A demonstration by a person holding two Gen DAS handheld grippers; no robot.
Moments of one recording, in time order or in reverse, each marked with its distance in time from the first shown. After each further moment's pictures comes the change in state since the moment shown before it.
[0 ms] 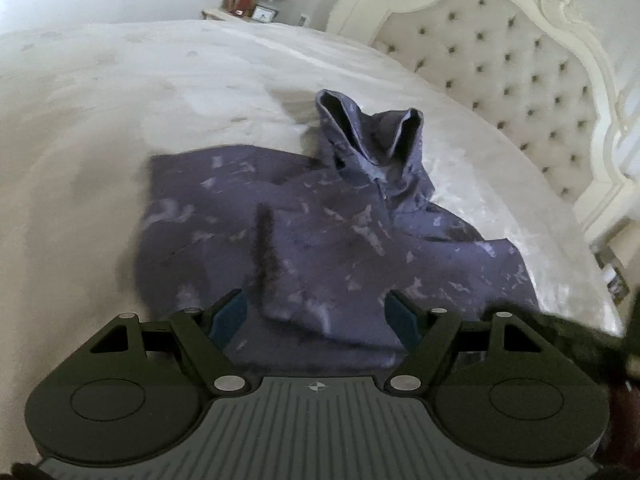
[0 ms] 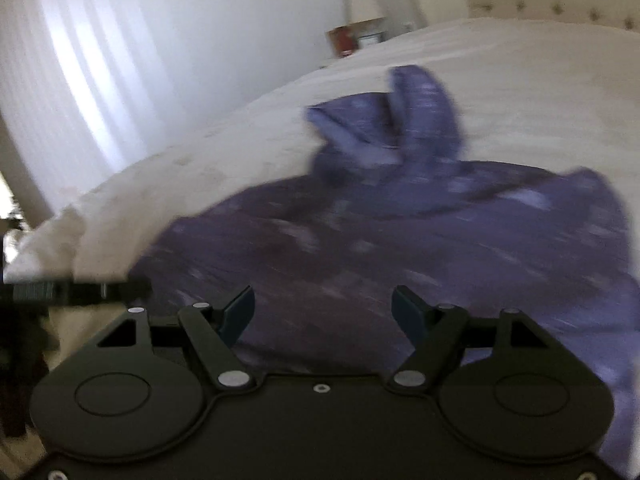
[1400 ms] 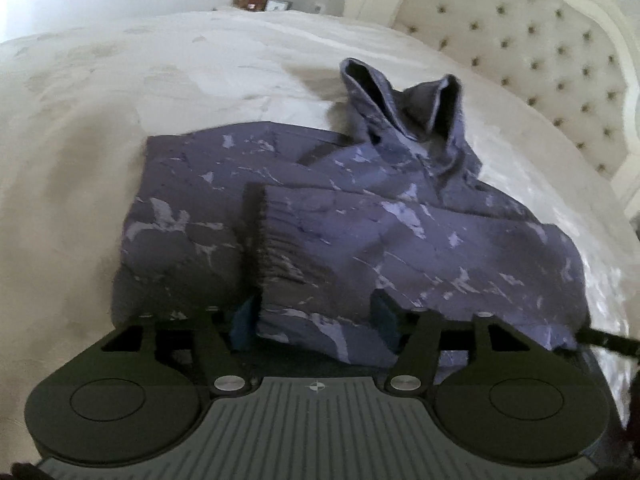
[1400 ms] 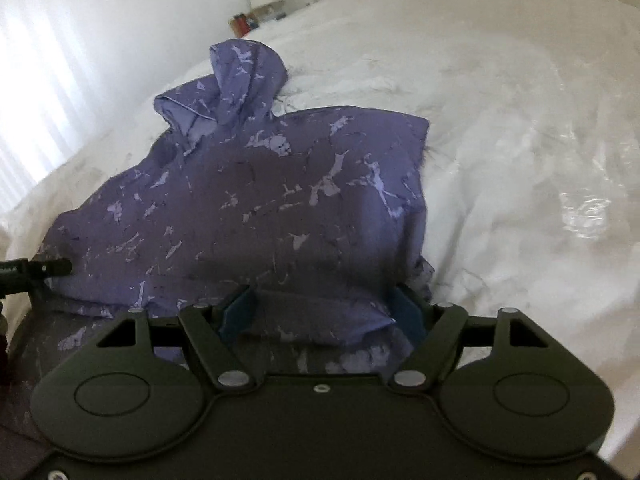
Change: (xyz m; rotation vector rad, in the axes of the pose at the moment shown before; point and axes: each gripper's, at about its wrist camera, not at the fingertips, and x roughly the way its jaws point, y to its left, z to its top) left arm 0.039 0.006 -0.014 0.058 0.010 0.113; right arm -0.022 -0.127 -0.027 0.143 0.056 -0.164
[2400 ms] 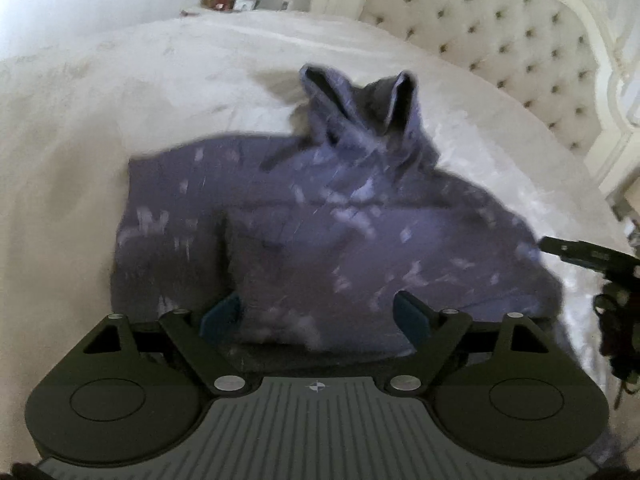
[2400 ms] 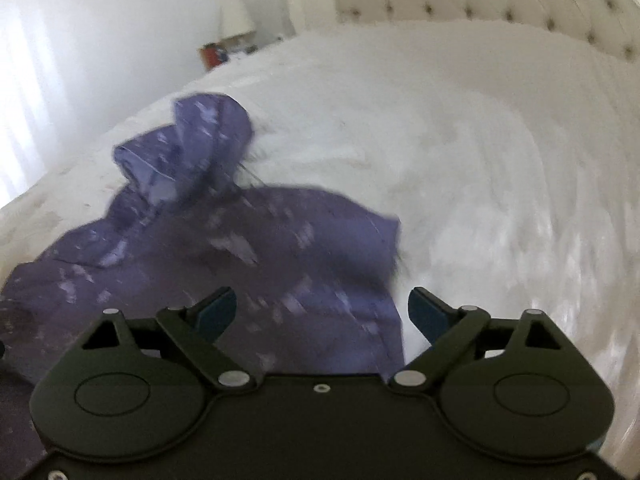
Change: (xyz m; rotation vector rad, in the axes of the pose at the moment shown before) left arm -0.042 -0.015 0.013 0.063 0.028 -0.068; right arm 0.004 0.007 0.055 -0.046 -0.107 -0.130
